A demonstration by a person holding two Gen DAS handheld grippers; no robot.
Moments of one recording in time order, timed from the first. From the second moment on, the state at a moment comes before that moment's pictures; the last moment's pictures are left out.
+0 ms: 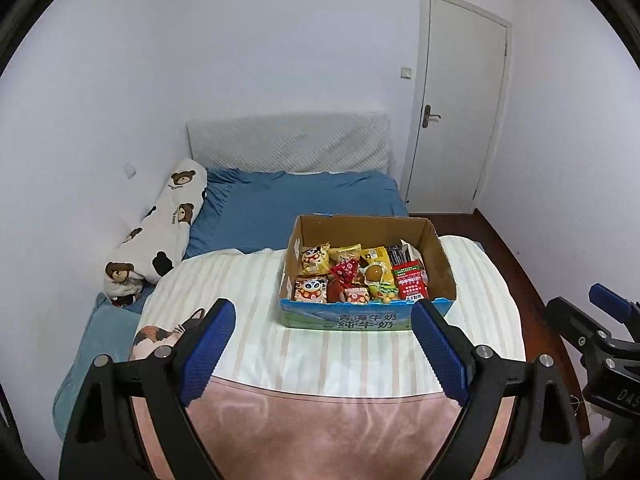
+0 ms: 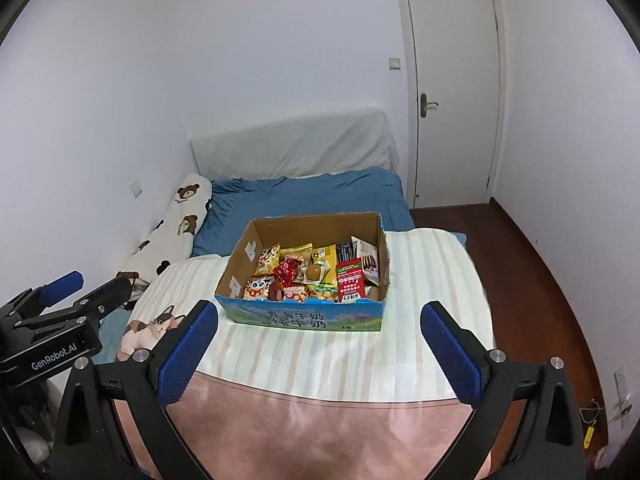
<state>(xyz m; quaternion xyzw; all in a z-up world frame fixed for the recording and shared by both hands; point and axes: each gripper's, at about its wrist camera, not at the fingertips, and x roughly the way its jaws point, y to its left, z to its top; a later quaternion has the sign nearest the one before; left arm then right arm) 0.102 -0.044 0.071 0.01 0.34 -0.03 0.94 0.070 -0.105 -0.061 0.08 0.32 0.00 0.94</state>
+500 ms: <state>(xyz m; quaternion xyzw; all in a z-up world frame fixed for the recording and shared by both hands) 0.127 -0.051 0.053 0.02 0.36 -0.02 0.93 0.102 -0.113 -0.080 0.08 0.34 -0.02 0.94</state>
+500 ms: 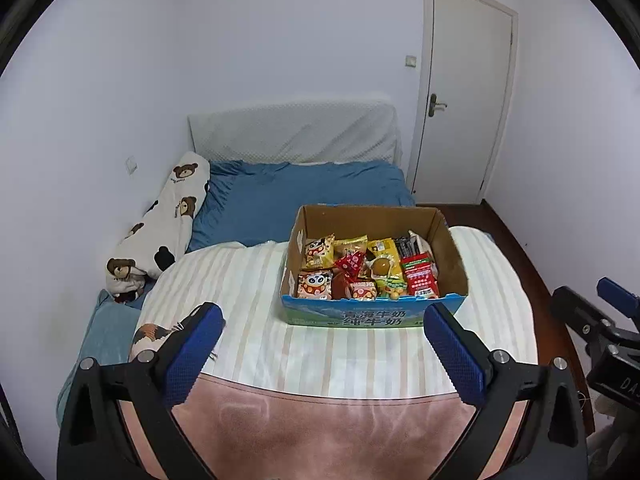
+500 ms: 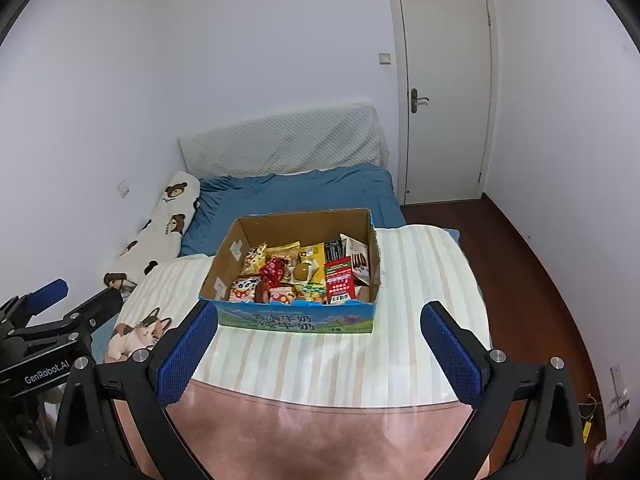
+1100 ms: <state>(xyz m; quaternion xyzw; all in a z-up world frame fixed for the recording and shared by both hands) 0.227 -0.060 -0.001 0.04 0.45 -0.02 0.89 0.204 -0.129 -0.135 0.11 0.41 -0.03 0.91</state>
